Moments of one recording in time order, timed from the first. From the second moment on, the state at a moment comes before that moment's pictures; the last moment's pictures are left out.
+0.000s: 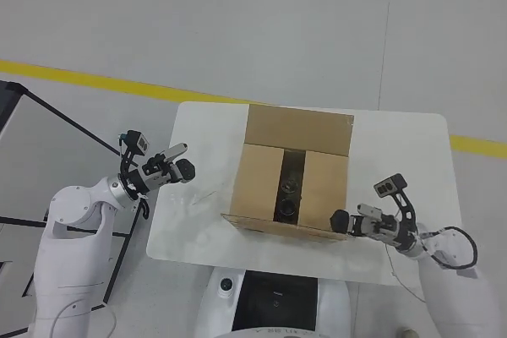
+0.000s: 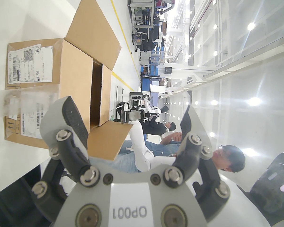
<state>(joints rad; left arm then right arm) 1.54 -1.13 -1.75 -1.74 -0.37 0.03 -1.05 -1.62 -1.18 1.60 -1.59 0.59 -0.19 1.42</state>
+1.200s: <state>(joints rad) 1.54 -1.09 -1.76 -1.75 -0.40 0.06 -1.01 -1.69 -1.09 1.45 -1.66 0.12 -0.50 1.31</state>
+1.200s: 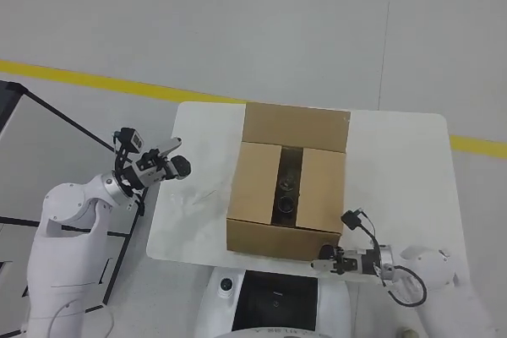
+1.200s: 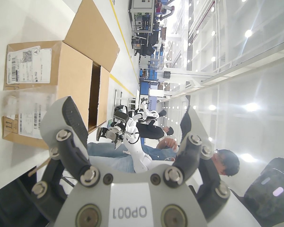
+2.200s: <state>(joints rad) 1.38 -1.13 -1.39 -1.76 -0.61 0.26 -0.98 -1.57 -1.07 1.76 -1.25 1.19 -0.19 1.42</state>
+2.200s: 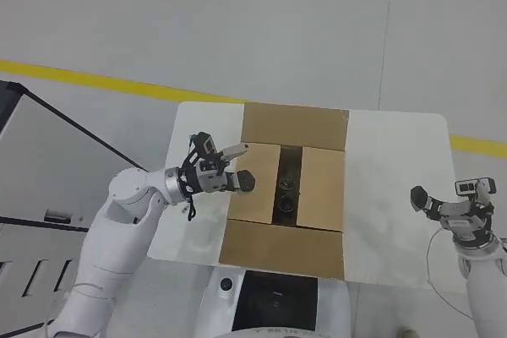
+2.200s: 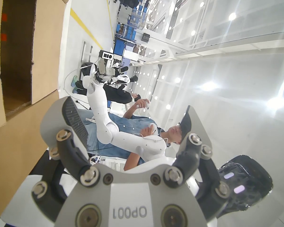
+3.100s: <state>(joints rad) 1.22 -1.19 -1.03 -1.62 -0.27 0.05 -0.57 -1.59 -1.07 1.77 -1.30 1.12 -0.20 1.37</state>
